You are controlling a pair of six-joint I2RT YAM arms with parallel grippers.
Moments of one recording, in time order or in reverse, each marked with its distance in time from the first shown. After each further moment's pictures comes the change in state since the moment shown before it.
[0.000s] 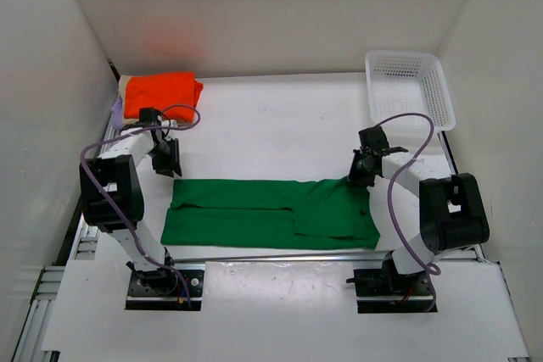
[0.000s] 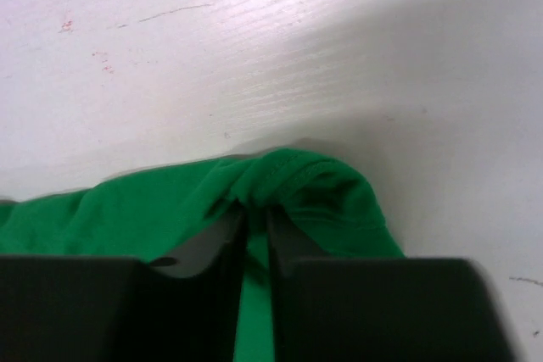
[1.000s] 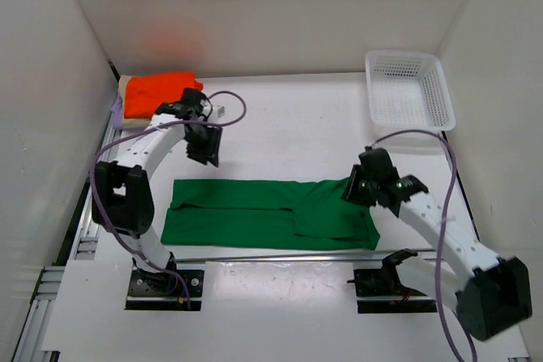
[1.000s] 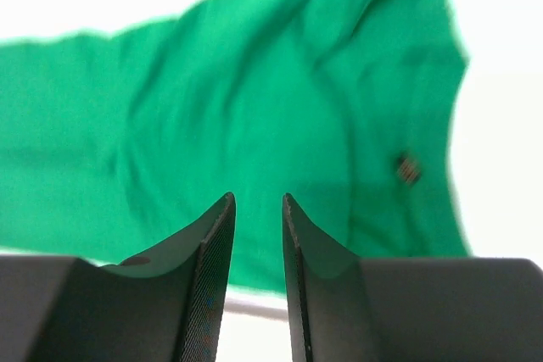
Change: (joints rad) left arm -0.359 -0.027 0.248 -0.254 0.097 0.000; right arm 0.233 -0.572 -0.164 -0.237 0.051 0.142
